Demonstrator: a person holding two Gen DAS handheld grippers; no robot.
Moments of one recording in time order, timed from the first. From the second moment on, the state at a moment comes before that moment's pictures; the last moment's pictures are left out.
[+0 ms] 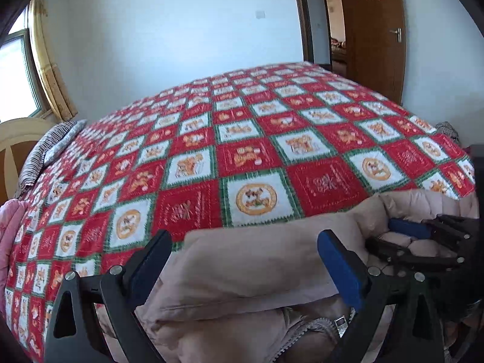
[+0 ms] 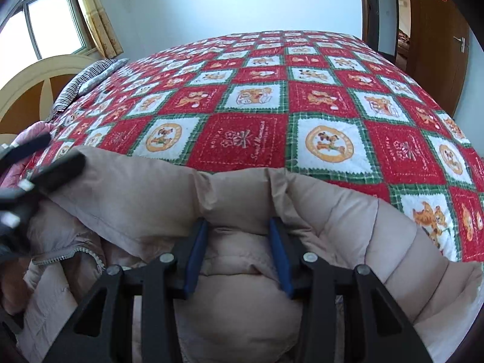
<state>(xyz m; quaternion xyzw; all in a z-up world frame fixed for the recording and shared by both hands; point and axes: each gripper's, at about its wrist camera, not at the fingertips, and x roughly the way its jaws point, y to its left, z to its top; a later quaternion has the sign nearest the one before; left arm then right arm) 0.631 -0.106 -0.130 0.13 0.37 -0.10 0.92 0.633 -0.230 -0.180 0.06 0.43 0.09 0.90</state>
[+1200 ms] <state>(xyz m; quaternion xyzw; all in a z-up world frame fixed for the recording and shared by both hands) 0.658 -0.096 -0.193 0.08 0.45 -0.09 0.89 0.636 -0.207 -0.187 -0.01 0.44 0.06 0.89</state>
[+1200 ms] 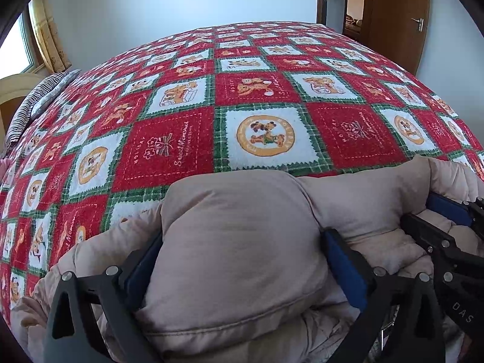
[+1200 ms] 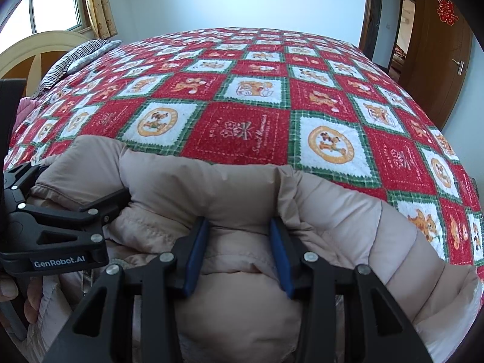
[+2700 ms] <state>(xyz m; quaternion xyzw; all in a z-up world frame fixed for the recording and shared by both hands) 0.381 0.043 -0.132 0.18 0.37 -0.05 0.91 0.390 -0.285 -0.126 0.02 0.44 0.04 0.90</state>
